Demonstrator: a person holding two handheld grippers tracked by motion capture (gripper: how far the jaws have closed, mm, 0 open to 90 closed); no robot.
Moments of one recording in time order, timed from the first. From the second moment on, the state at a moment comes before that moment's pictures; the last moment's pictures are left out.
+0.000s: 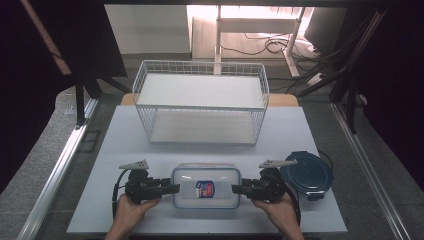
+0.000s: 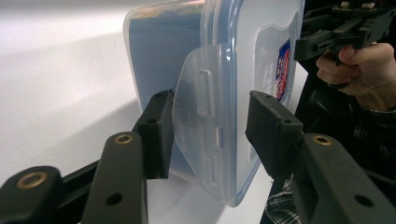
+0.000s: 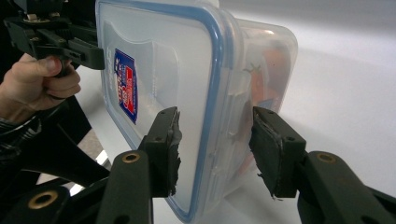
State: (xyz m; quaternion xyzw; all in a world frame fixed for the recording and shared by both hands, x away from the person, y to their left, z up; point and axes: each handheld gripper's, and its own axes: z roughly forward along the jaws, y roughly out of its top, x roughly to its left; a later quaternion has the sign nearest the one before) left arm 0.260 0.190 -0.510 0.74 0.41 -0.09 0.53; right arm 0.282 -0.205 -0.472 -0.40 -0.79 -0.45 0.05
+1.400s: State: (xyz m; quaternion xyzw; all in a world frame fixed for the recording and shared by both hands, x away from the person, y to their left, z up) left arm 0.321 0.216 -0.393 0.70 0.40 -0.04 0.59; right arm 0.343 -0.188 -0.365 -0.36 -0.77 -0.52 0.00
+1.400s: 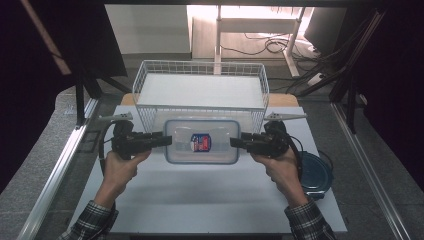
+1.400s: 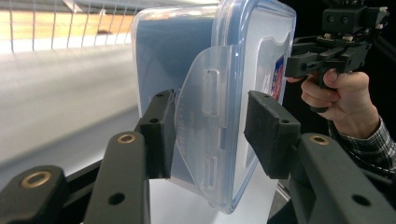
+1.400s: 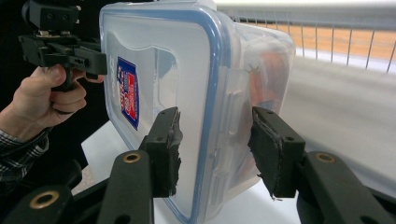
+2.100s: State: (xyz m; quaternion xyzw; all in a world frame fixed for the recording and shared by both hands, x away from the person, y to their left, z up) left arm 0.387 0.227 -0.341 0.68 0.40 -0.04 0.61; right arm 0.410 -0.180 -0.309 -0.36 -0.75 -0.55 -0.01
